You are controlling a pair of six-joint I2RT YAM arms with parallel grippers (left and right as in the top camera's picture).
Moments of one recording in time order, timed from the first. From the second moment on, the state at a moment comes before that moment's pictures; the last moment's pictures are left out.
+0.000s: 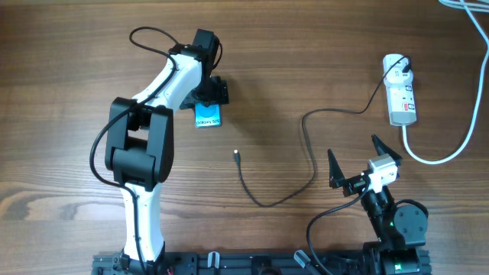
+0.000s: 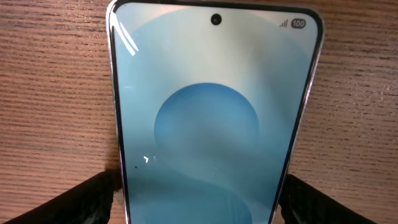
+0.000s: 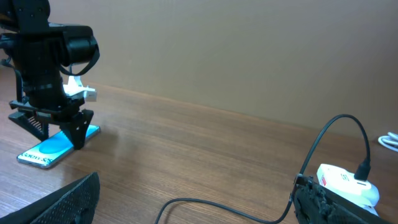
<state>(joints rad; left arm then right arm) -0.28 2.24 1.68 -0.93 -0.02 -0.39 0.08 0.02 0.01 0.01 -0.23 -0.10</state>
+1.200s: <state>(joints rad) -0.37 1.90 1.29 -0.82 0.05 -0.54 0.08 0.02 0.01 0.01 -0.23 -0.10</state>
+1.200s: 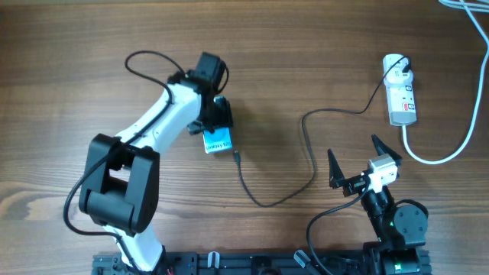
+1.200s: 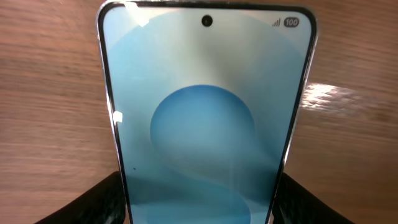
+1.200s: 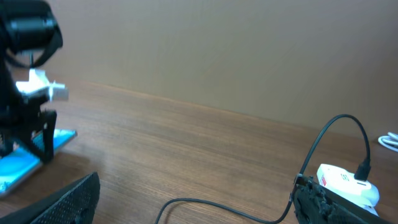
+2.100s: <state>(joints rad) -0.38 1.90 1.19 -0.62 -0.11 -0.59 0.08 0.02 0.01 0.01 -0.23 -0.10</state>
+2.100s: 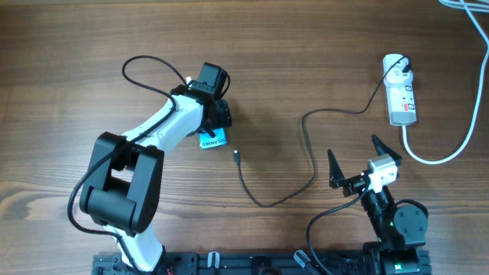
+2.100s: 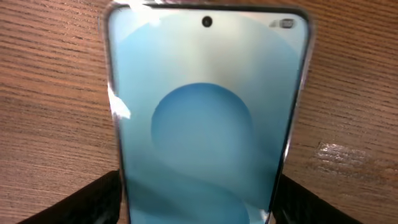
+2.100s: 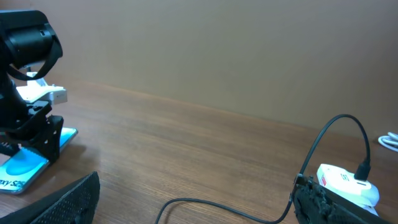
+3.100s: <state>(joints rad) -0.35 1.90 1.31 -0.77 0.05 -0.51 0.08 0.02 0.01 0.01 -0.23 -0.10</state>
